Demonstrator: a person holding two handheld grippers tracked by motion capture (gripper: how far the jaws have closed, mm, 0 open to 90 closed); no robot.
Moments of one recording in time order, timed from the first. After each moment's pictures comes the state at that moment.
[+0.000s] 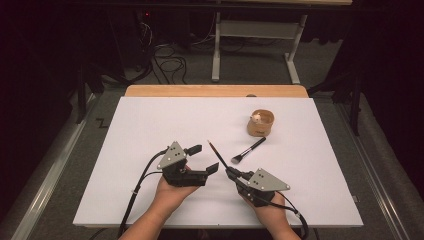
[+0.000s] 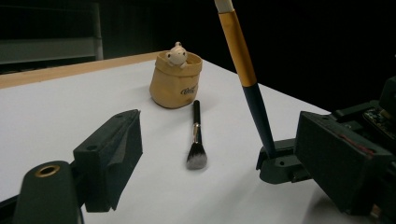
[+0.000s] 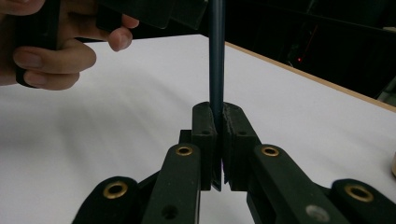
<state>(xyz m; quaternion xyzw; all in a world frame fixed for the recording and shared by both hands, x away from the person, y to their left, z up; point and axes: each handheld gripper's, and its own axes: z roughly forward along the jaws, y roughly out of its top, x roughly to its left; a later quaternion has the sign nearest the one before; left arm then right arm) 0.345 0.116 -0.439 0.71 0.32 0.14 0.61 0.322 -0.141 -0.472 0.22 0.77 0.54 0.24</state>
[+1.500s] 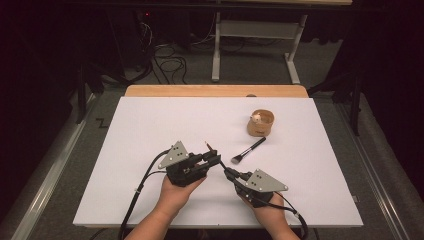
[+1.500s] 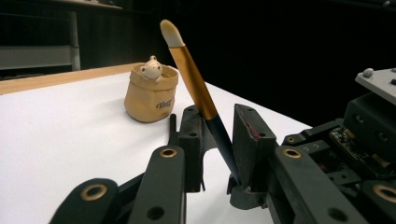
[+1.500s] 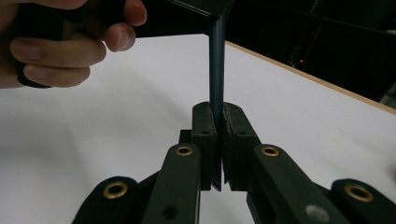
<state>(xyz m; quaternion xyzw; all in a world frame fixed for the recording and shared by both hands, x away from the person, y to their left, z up) 0.344 0.108 -0.435 0.70 0.30 0.11 0.64 0.321 -0.138 -0.472 0.21 0.78 0.54 0.25</state>
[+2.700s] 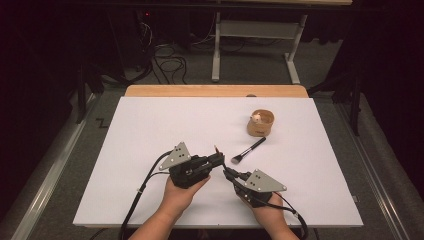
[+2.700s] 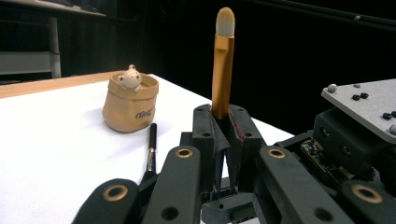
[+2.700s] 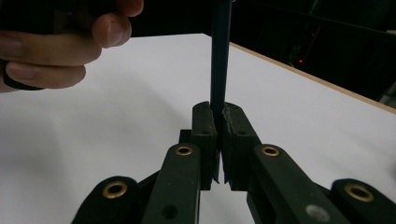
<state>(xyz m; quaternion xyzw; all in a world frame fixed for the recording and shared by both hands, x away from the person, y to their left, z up) 0.341 0.101 -0.433 0.69 0.28 0.09 0.66 0.321 -0.135 -0.475 0.22 0.78 0.54 0.25</state>
